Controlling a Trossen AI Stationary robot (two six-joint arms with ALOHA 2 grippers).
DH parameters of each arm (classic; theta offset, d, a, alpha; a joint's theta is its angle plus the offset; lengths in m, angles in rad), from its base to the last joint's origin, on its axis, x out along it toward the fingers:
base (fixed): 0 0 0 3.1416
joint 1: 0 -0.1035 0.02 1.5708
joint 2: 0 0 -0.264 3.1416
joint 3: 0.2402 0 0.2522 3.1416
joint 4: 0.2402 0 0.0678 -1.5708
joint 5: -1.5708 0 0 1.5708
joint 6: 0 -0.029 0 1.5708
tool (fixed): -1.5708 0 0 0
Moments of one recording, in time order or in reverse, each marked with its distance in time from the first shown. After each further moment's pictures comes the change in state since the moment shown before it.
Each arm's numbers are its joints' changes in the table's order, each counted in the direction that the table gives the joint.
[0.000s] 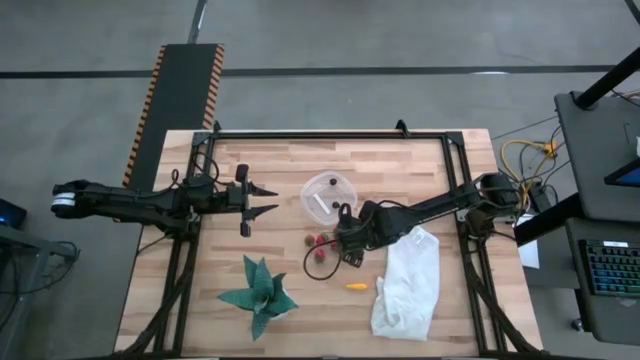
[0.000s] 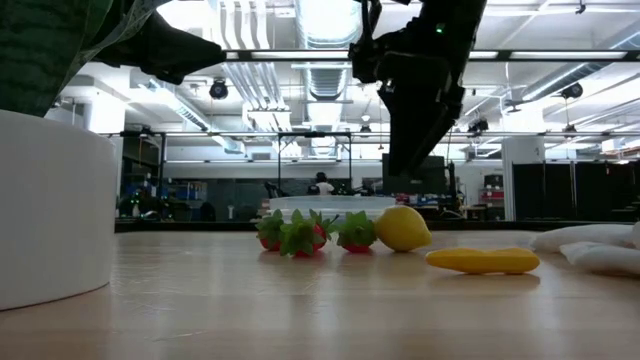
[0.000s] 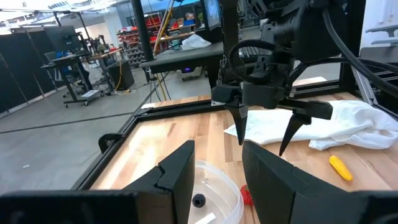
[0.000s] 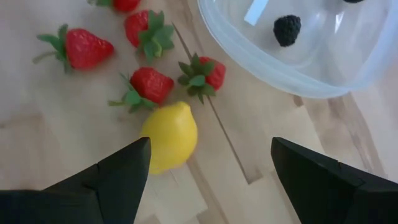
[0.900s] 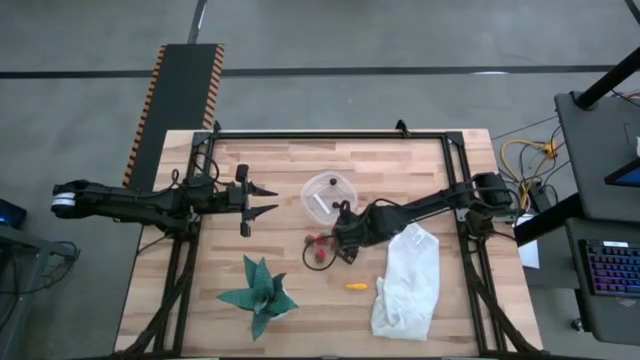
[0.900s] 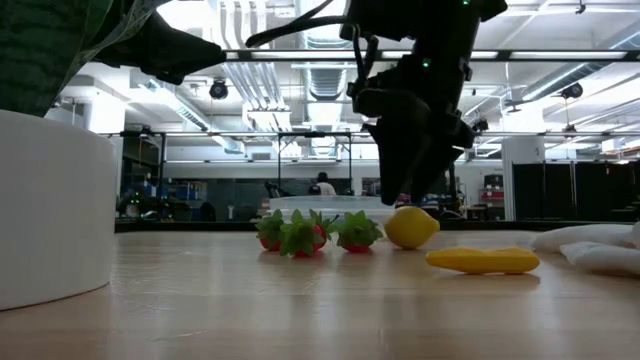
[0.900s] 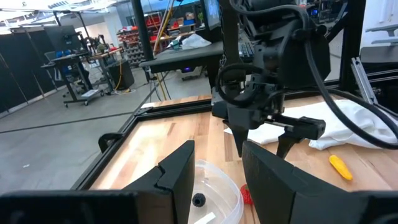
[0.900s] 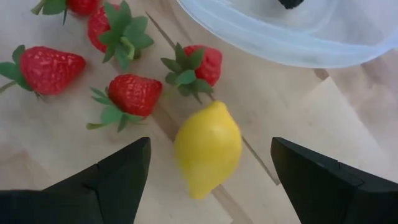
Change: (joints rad) left arm 0.000 0.000 -0.002 0.000 0.000 0.000; right arm 0.041 0.043 -0.051 -0.069 -0.071 -0.189
